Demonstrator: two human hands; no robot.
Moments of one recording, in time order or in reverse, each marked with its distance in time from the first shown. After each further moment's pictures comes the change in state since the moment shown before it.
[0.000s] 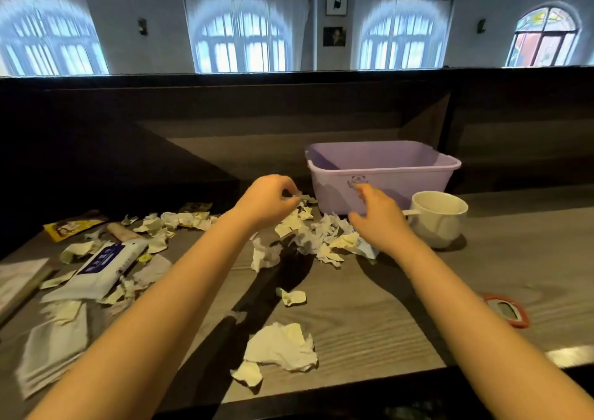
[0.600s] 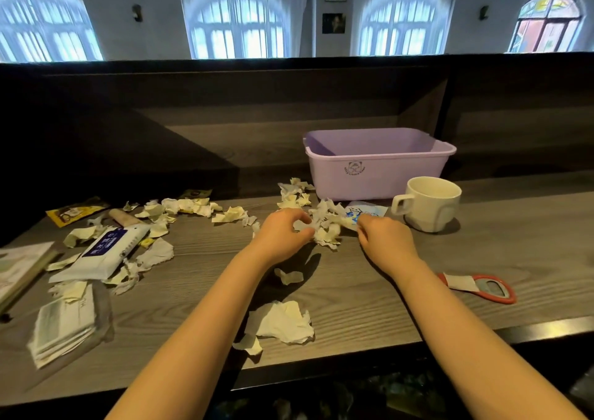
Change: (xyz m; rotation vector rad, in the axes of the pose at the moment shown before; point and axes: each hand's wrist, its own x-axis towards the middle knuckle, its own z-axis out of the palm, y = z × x) left_hand -0.050 0.000 0.052 -0.200 -0.138 -0.064; right_hand -0.036 0.040 0.028 -0.511 0.033 -0.094
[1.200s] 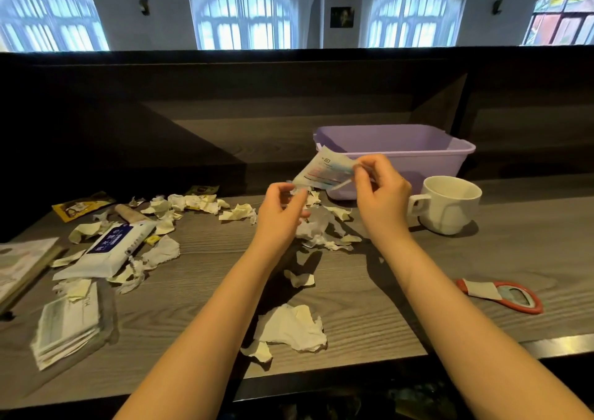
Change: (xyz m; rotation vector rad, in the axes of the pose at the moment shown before) left_hand 0.005 -0.003 -0.003 -0.732 0.318 -0.126; right_hand 0.027 -0.054 -0.039 0.891 0.576 -0.004
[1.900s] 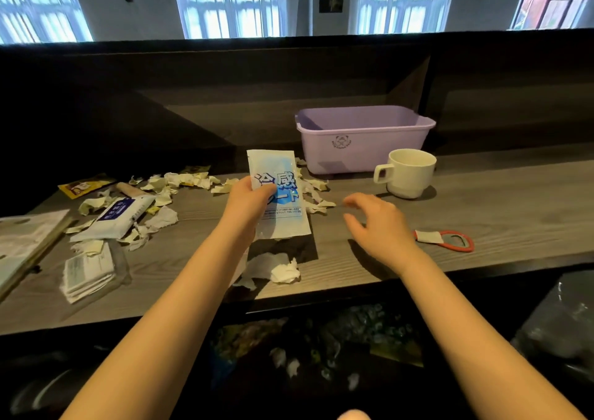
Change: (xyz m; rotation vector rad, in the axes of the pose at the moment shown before) left_hand -0.067 0.034 -0.013 -0.033 0.078 -0.268; right_hand -0.070 -0.008 -0.086 -0.448 -0.564 0.100
